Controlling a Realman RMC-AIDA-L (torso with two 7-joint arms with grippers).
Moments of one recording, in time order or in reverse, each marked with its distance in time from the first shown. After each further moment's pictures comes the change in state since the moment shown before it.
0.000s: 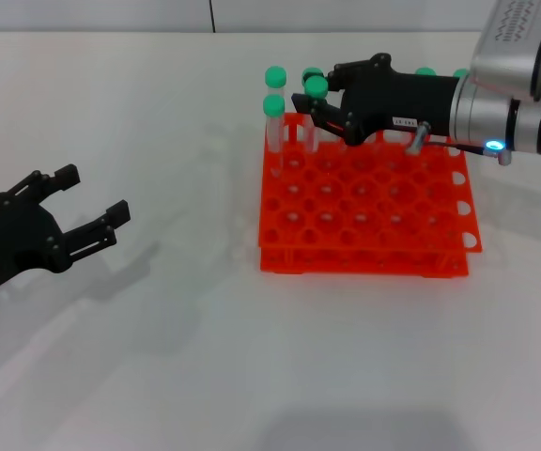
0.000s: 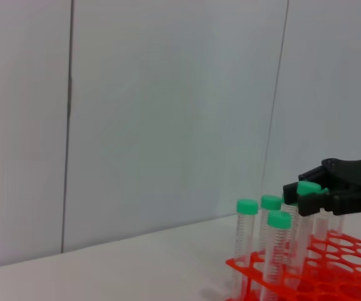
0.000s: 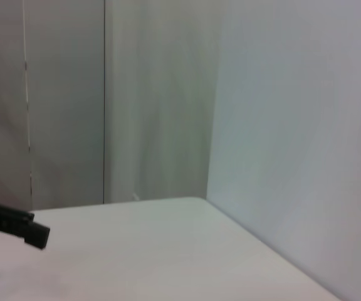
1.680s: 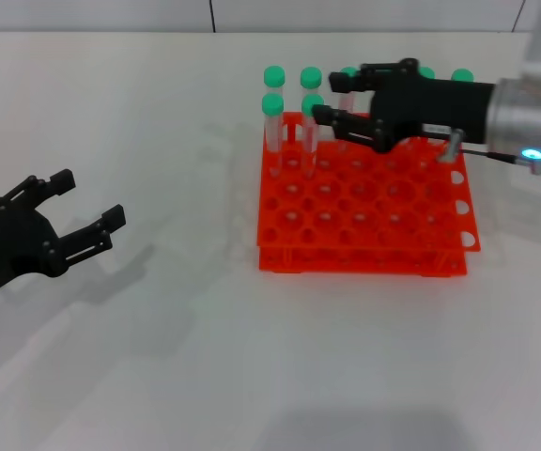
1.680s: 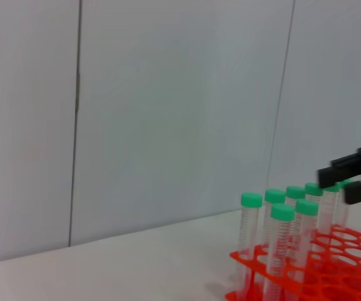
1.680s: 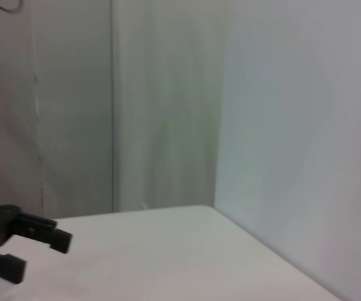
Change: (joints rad) left arm -0.001 0.003 -0.015 -0.019 0.008 0.002 0.013; right arm -0.167 -0.010 -0.115 -0.246 0.017 -0.055 0.139
